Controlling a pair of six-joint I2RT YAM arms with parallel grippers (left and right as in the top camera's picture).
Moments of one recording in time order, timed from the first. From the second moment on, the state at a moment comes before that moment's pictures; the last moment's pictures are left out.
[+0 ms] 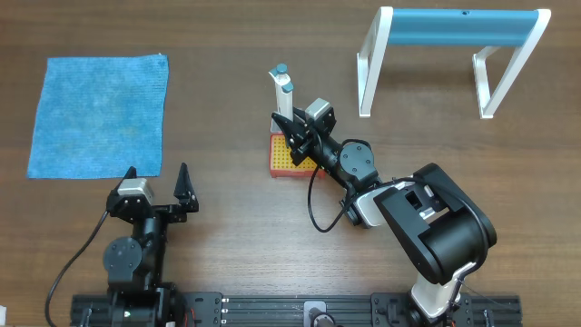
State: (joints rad) left arm 0.04 0.01 0.01 -0.07 0.02 -0.16; right arm 0.53 1.91 0.55 1.46 -0.28 0.19
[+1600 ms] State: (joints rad) left arm 0.04 0.01 0.01 -0.07 0.02 -0.16; right arm 0.53 1.94 0.57 1.46 -0.32 0.13
